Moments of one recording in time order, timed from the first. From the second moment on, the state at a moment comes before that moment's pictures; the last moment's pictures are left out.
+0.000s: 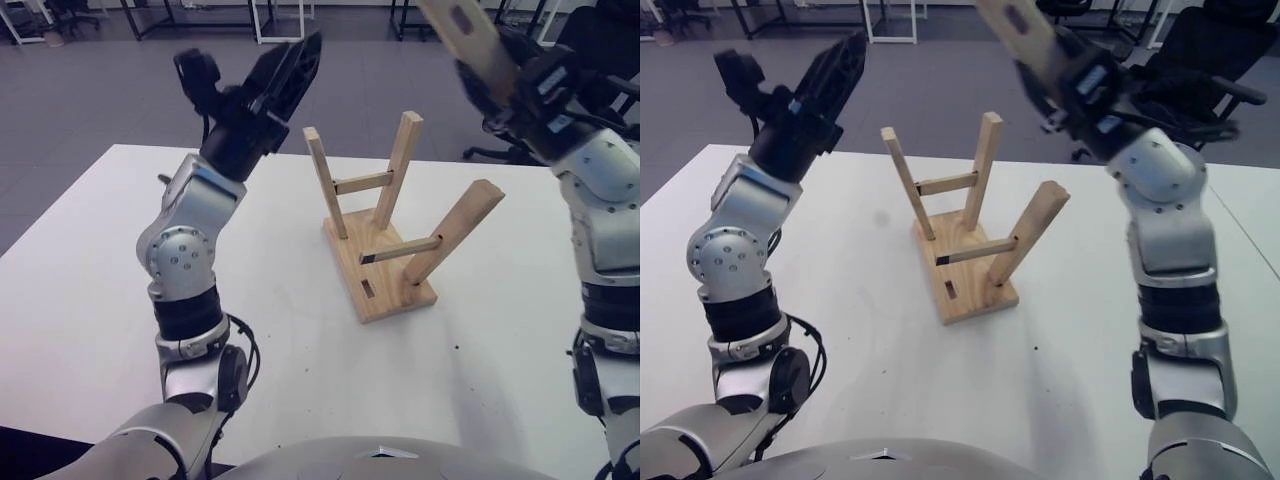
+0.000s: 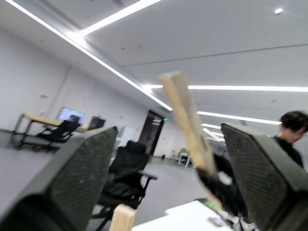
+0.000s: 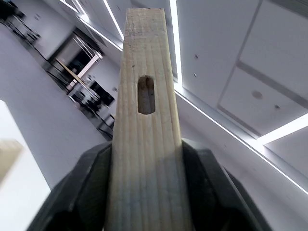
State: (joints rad) left arm -0.71 0.08 0.27 -0.31 -0.97 0.62 -0.29; right arm -0.69 -0.61 0.03 -0.22 0.15 0.07 0.50
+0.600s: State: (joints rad) left arm -0.75 0.06 0.28 -0.32 -1.10 0.56 -0.24; right arm -0.65 -0.52 0.09 -0.28 0.16 0.06 0.62
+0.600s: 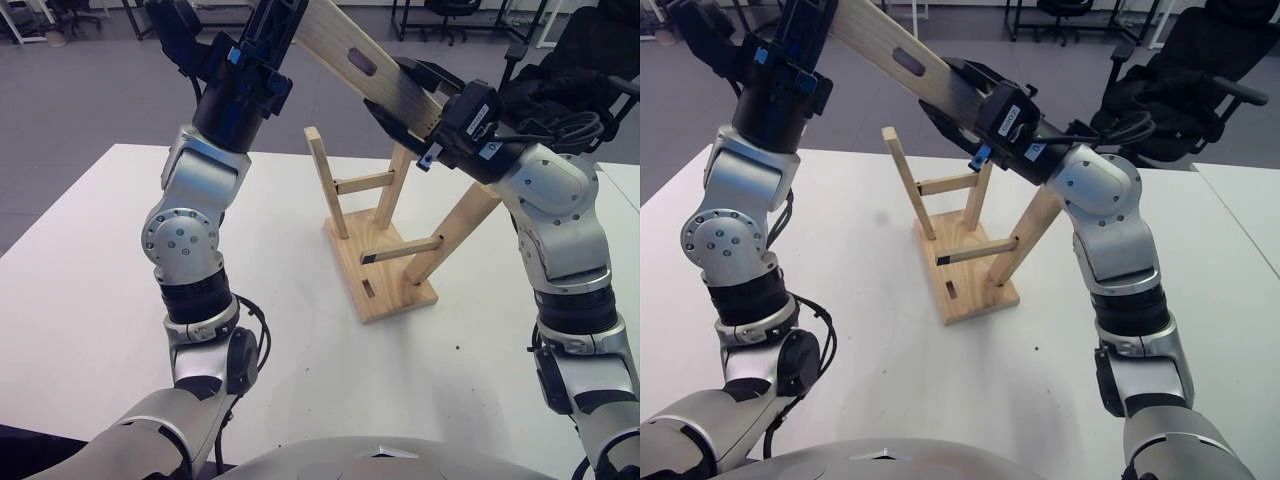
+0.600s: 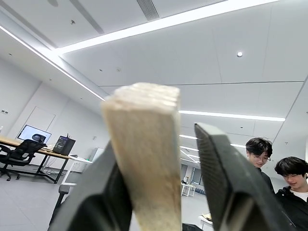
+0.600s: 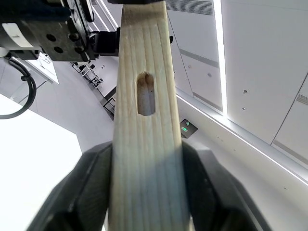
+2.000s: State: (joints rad) left arm 0.00 0.07 0.23 -0.56 -1.02 0.60 0.14; right arm 0.03 -0.43 0.12 0.10 0.07 -0.06 0.68
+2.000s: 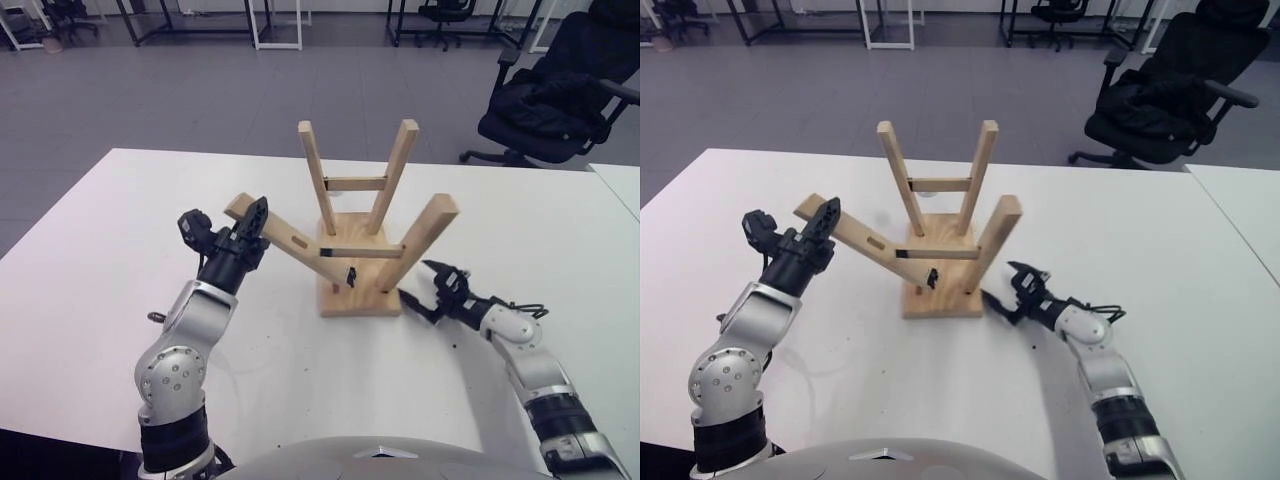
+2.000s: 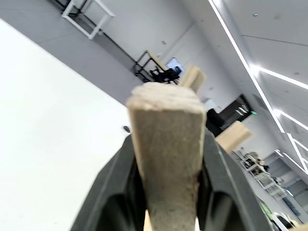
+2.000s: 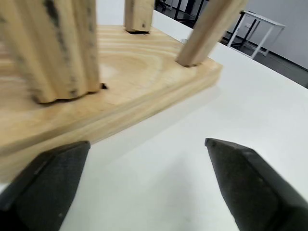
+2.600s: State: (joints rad) left arm -0.04 0.20 0.23 -0.70 -0.97 0.74 0.32; right arm 0.02 -0.41 0.14 0.07 0.01 -0.05 0.56
